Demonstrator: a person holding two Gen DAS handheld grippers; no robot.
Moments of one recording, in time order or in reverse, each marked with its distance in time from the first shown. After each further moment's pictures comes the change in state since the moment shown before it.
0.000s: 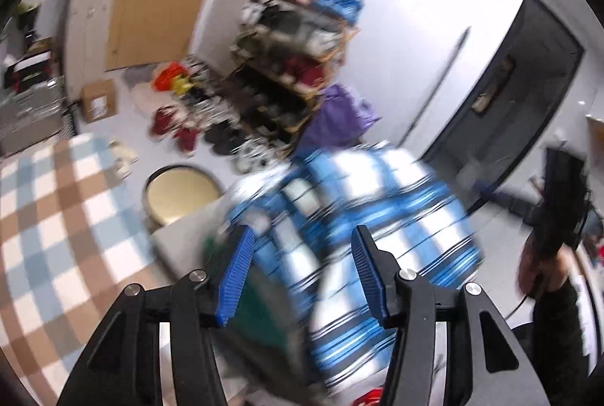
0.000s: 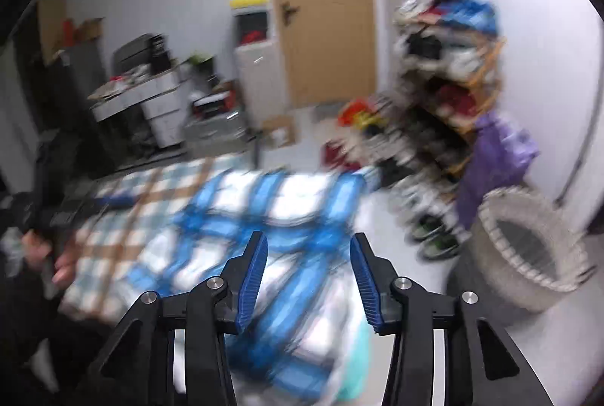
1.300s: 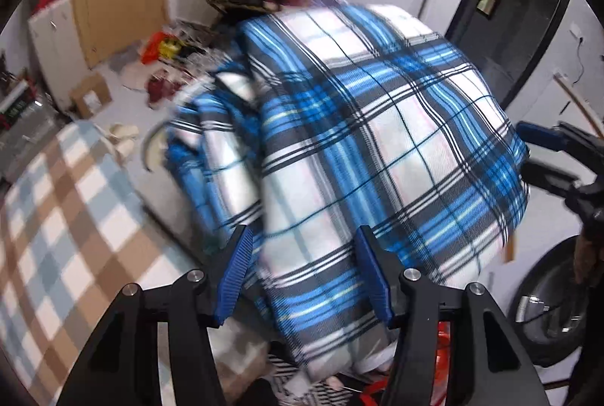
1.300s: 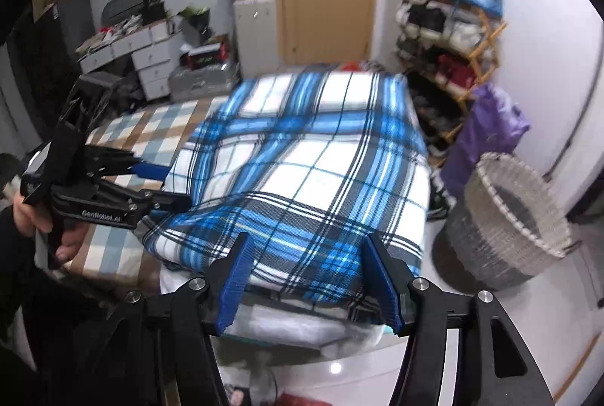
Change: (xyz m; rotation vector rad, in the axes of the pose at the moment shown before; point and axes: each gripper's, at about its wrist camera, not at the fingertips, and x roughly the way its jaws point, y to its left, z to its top) left arm 0.055 -0.044 -0.082 0.222 0.257 0.186; right arm 0.015 0.059 -0.076 -0.040 0.067 -0.177
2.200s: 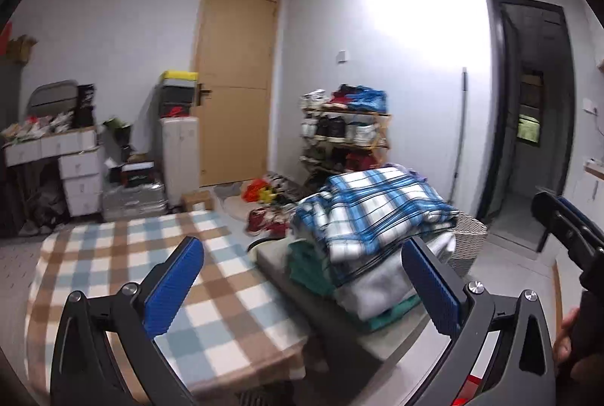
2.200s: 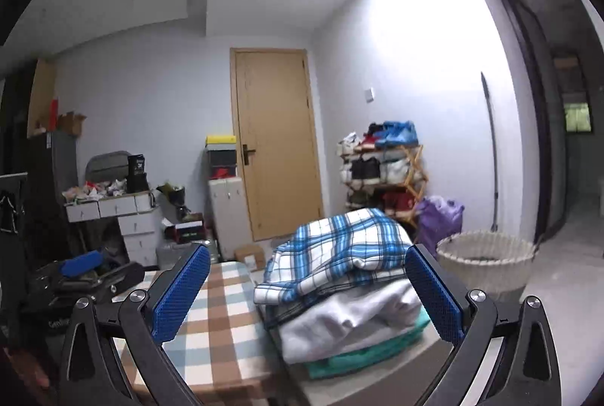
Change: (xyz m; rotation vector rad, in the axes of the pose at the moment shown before) left arm -0.159 -0.032 -0.163 -0.145 -0.704 0.306; right arm -0.186 0.167 -0.138 0.198 -0.728 -0.186
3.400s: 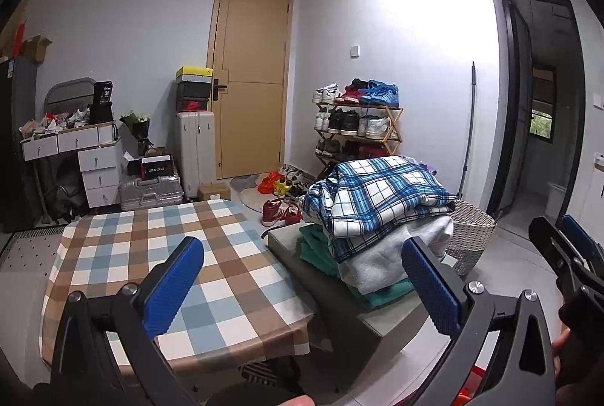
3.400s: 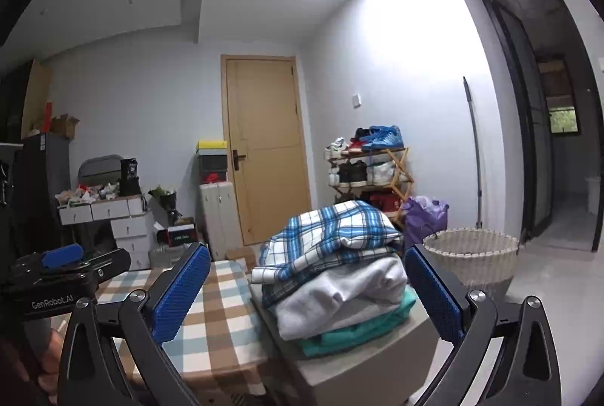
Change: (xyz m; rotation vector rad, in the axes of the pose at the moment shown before) left arm -0.016 -0.014 -0.015 0.014 0.018 0.056; right arm -0.034 -0.005 -0.030 0.011 -0.019 -0.046
